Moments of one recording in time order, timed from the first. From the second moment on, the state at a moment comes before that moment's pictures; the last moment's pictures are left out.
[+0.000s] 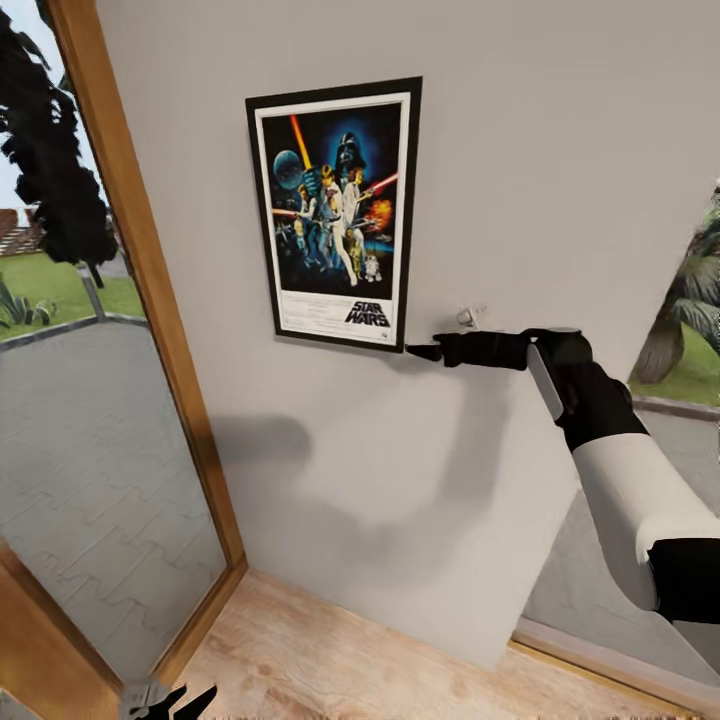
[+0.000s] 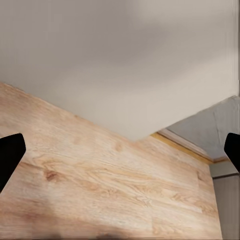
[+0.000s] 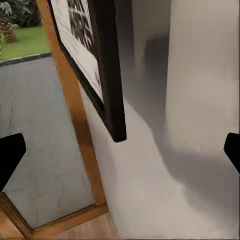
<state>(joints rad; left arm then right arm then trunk) -0.34 0.31 -0.24 -0.16 0.74 -0.24 -1.00 -1.19 -0.15 0.11 -0.93 -0.09 0.62 0.90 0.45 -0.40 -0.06</state>
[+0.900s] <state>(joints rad) -0.34 0.32 -0.24 -0.15 0.74 -0.24 -1.01 -0.51 -0.16 0.11 -0.44 -0.22 0.08 0.91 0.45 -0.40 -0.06</state>
